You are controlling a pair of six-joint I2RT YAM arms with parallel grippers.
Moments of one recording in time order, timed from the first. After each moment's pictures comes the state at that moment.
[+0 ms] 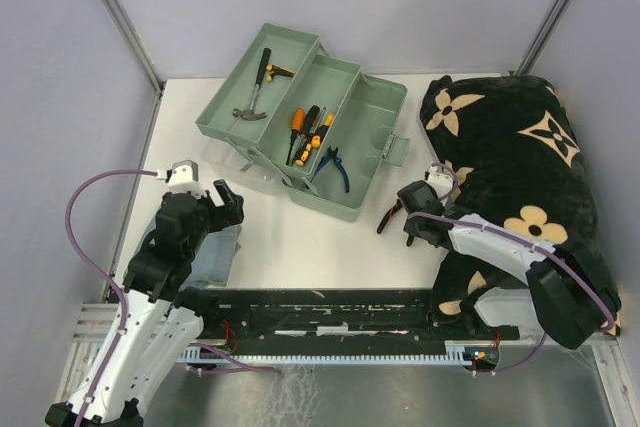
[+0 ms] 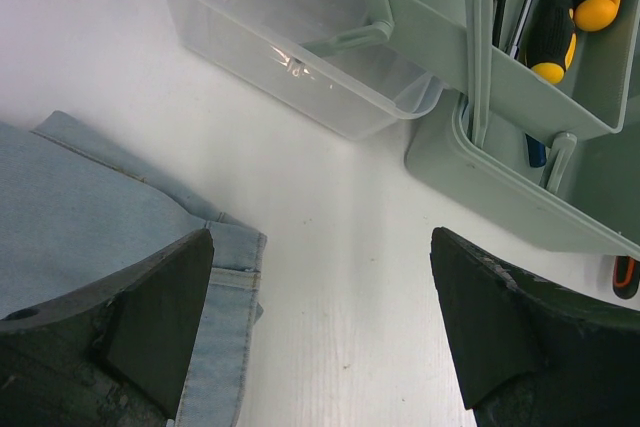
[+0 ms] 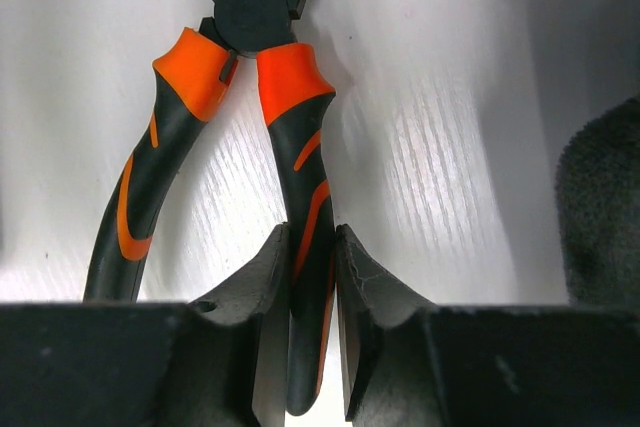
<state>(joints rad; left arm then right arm) -0.32 0.50 0.65 -0.60 -0.23 -0.43 0.59 1.29 0.57 -0.32 0.44 0.80</state>
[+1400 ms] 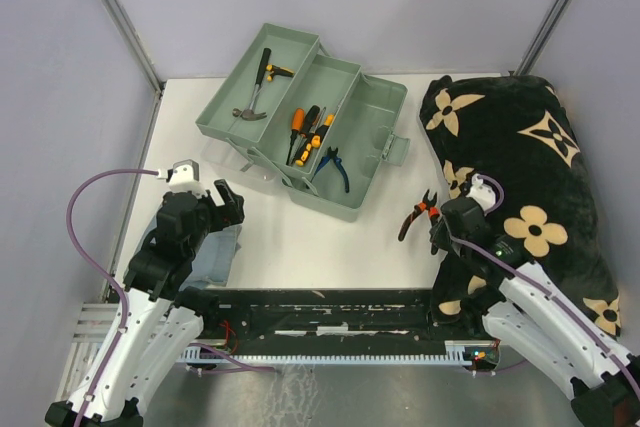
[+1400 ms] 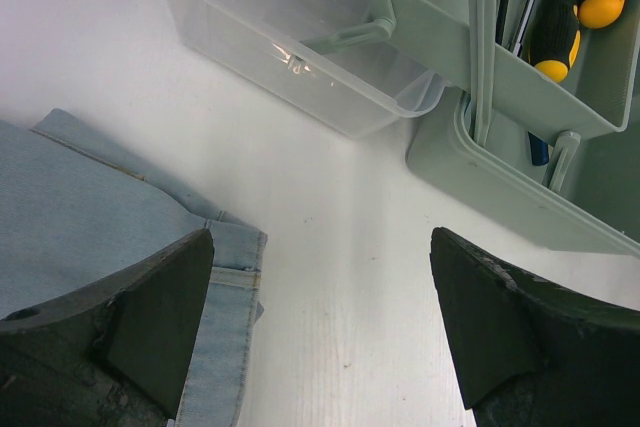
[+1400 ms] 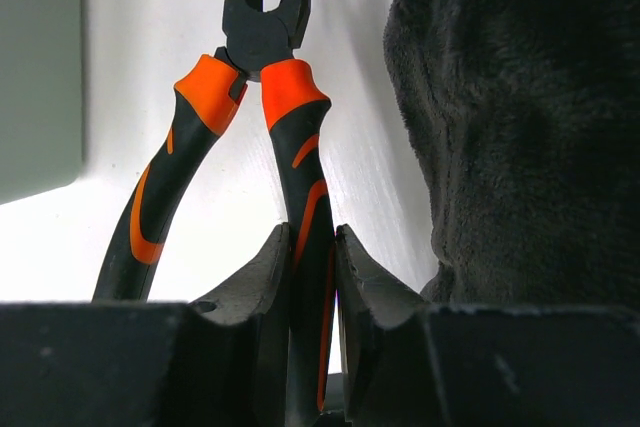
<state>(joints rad) -0.32 0.51 0.65 -0.60 -0.23 -0.43 0.53 0.71 0.53 -0.69 0.36 0.81</state>
